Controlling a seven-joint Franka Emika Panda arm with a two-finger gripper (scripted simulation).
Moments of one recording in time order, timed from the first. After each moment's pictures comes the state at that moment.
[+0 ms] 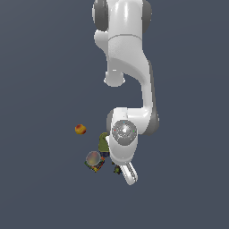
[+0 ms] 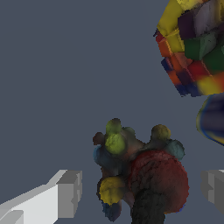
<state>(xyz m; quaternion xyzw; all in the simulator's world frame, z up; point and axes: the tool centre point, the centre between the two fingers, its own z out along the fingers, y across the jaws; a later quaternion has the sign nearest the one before) 0.143 0.027 0.046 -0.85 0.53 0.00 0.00</state>
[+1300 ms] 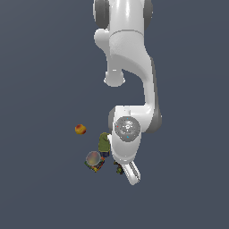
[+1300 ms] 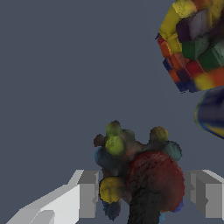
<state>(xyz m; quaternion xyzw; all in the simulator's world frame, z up) 0.146 0.035 0.059 -0.85 0.53 -0.01 0.01</state>
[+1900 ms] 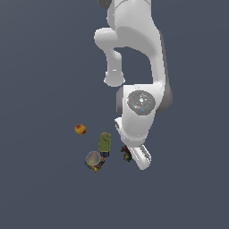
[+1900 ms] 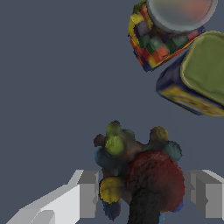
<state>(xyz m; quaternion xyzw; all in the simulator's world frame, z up) 0.108 0.066 0.120 -0.85 0.53 -0.01 0.01</state>
